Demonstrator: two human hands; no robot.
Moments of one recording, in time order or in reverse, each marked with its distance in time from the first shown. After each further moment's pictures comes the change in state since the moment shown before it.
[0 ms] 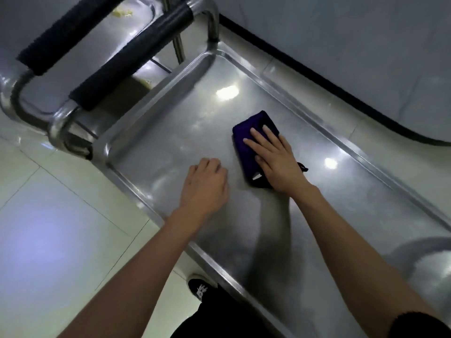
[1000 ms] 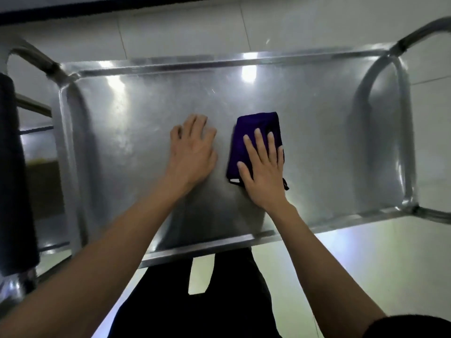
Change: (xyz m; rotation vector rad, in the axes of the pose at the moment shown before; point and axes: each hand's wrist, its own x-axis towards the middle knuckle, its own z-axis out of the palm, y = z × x) left_hand 0.116 0.000 -0.014 0.154 -0.200 0.809; right_hand -0.078 -0.126 0.081 0.141 0.399 1.077
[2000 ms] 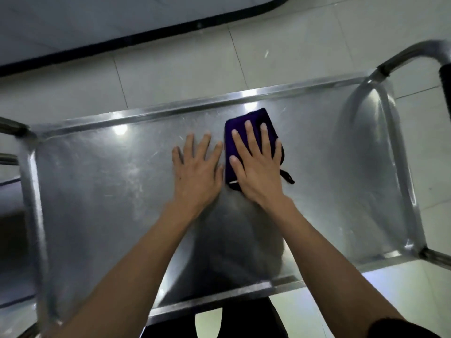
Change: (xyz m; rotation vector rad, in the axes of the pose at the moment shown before) left_hand 0.087 0.065 0.003 0.012 -0.055 -0.094; right_hand 0.112 0.056 -0.038 -0.109 0.028 -0.029
